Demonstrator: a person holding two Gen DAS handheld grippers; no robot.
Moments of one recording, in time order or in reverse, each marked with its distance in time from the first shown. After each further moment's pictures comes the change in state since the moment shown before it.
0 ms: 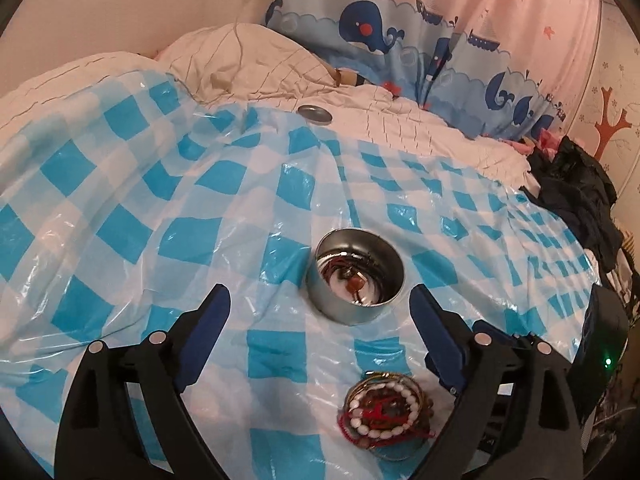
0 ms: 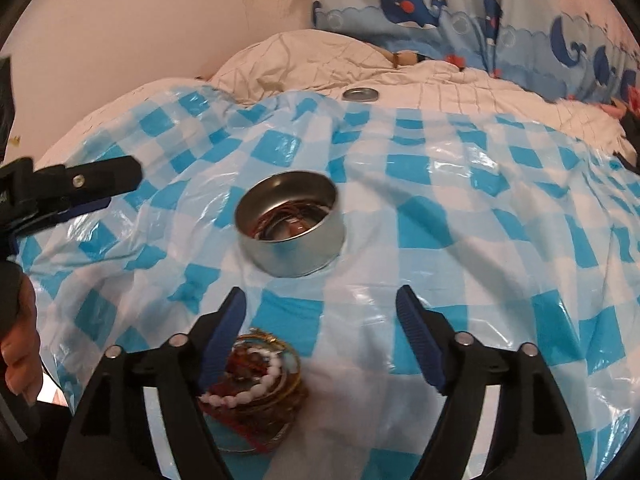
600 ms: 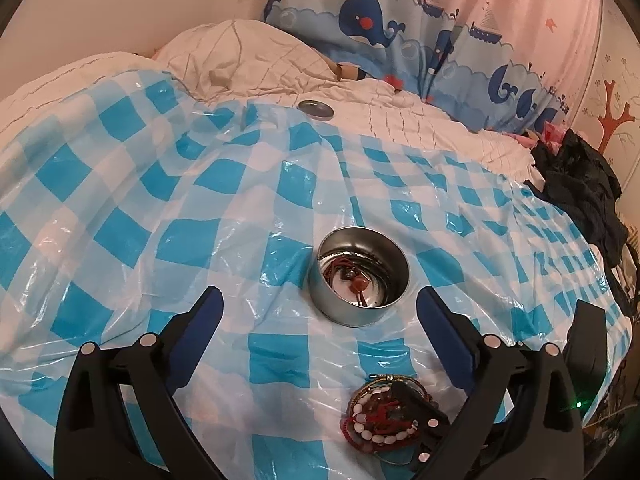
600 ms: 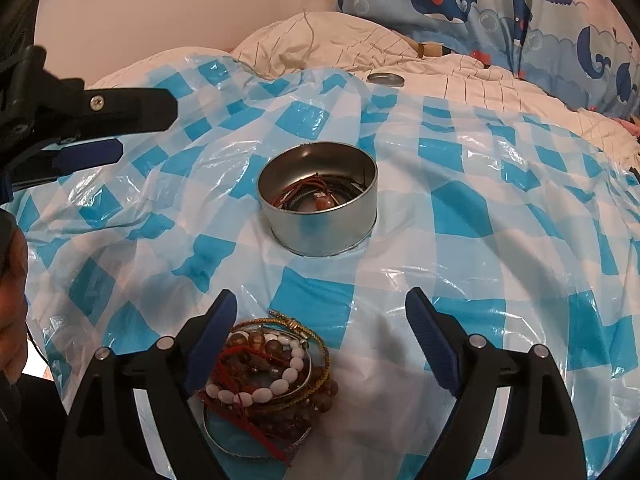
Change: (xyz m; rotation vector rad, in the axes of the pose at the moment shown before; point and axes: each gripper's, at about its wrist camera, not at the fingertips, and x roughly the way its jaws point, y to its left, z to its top) left arm 0.012 -0.006 0.006 0.015 0.022 0.012; right arm 0.020 0.016 -0.011 -0.060 0.057 0.019
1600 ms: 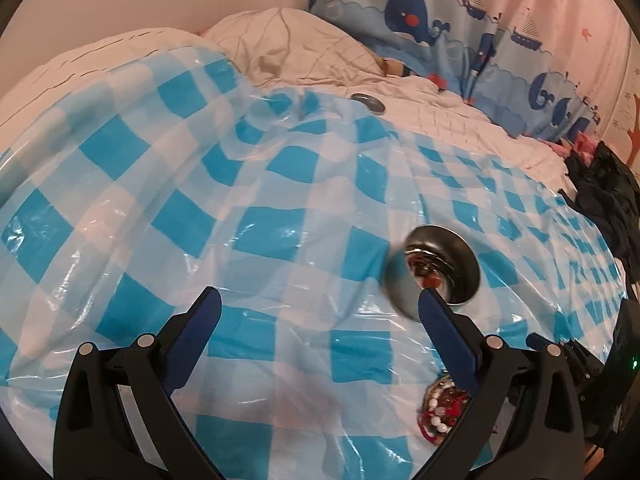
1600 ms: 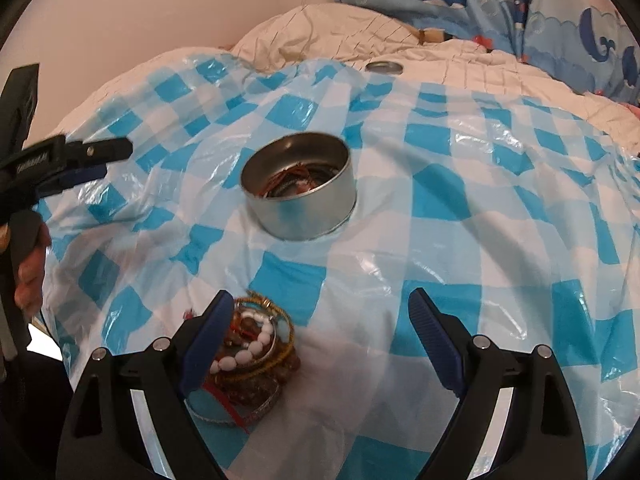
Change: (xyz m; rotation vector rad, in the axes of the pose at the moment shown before) left arm 0.005 0.066 0.000 -0.071 0.024 0.103; right arm -0.008 -0.026 -0.003 0.009 0.049 0.077
